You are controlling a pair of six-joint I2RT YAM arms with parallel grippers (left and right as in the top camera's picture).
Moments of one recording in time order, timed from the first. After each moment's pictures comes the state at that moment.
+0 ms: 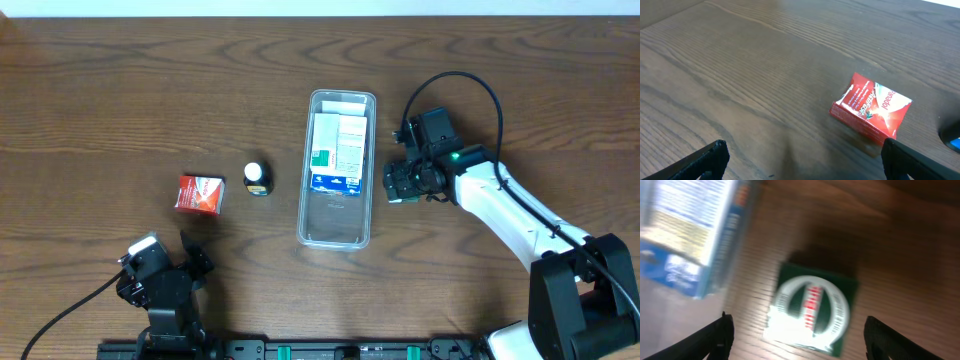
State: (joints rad) left arm -0.08 0.01 0.18 -0.70 -0.52 -0.32; right arm 0.35 1.66 1.01 -0.57 -0.06 0.17
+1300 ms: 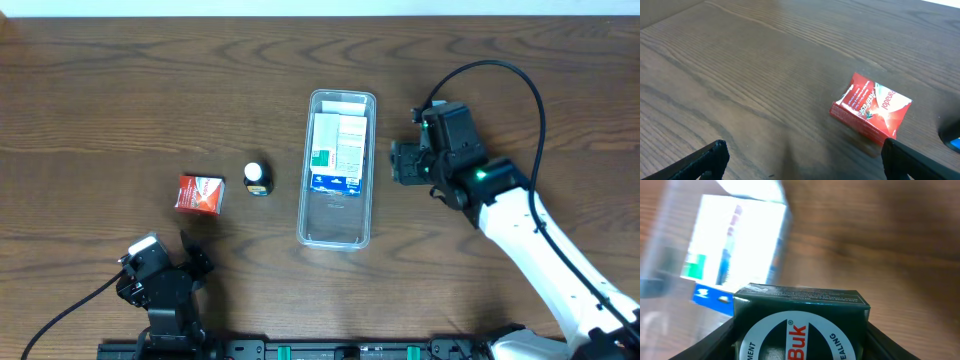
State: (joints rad) left arm -0.08 0.01 0.18 -0.70 -0.52 -0.32; right arm 0.40 1.41 1.02 -0.54 -0.01 0.35
